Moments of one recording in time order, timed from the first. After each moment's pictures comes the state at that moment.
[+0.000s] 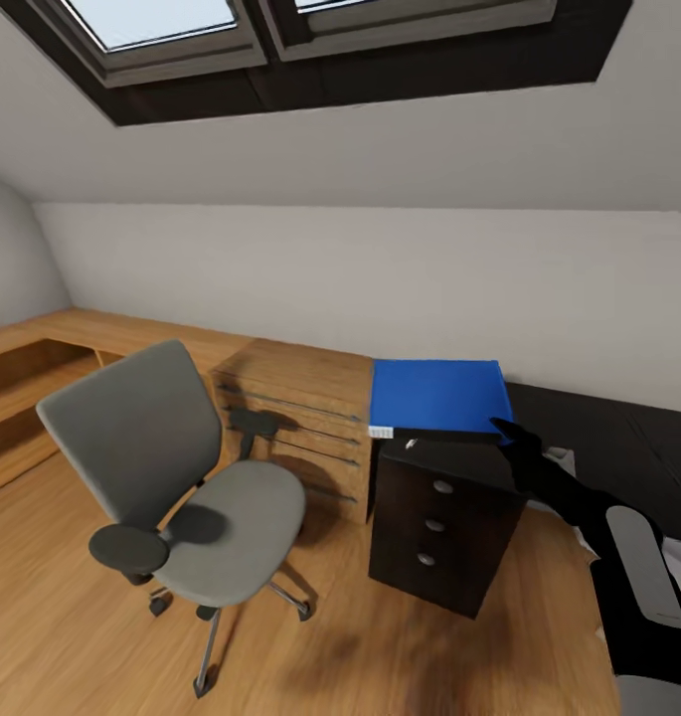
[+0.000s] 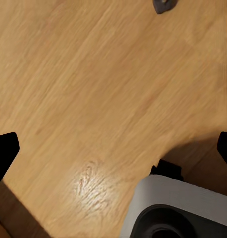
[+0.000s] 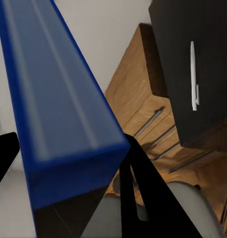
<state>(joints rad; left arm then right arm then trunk) -0.04 0.00 -0.11 -0.37 0.26 -0.20 0.41 -0.47 -0.10 -0.30 -1.46 -1.40 0.59 -0.32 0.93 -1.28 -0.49</state>
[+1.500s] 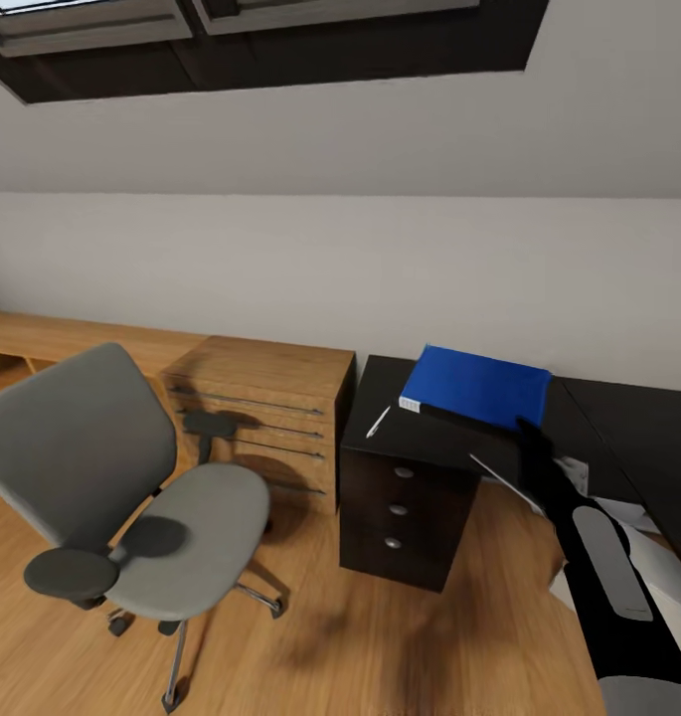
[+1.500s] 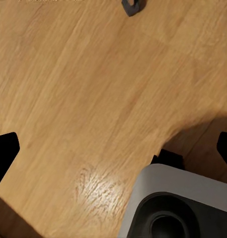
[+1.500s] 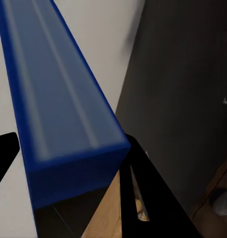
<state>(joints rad) -0.04 -0.01 -0.11 -0.36 0.26 -0.20 0.41 -0.47 -0.10 -0.18 -1.38 -1.41 0.09 -0.32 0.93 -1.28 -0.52</state>
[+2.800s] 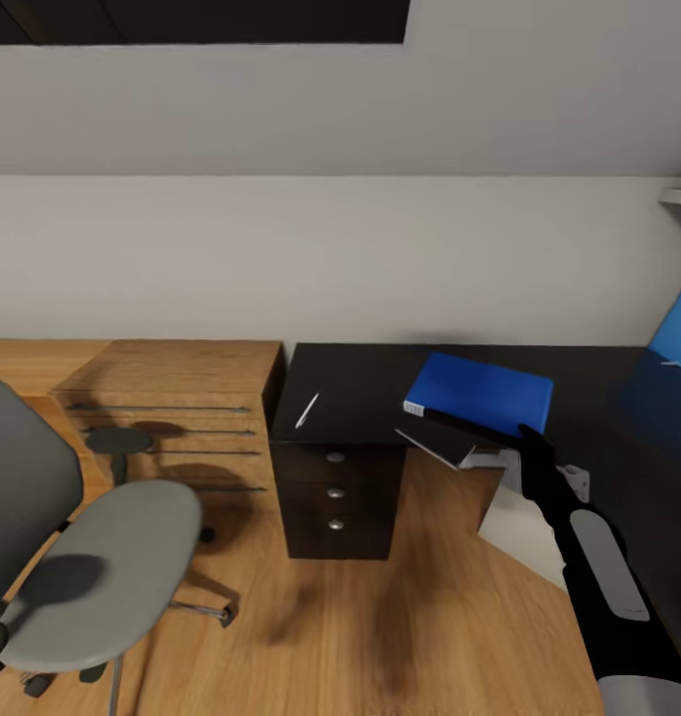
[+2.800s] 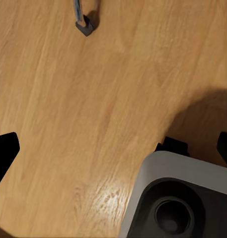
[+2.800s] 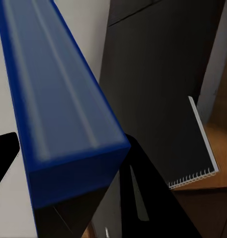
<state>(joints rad) -0.04 -0.01 -0.11 -0.36 0.26 -0.20 0.41 -0.47 -0.10 -0.19 -1.34 -1.41 0.06 -0.32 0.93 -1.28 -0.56</state>
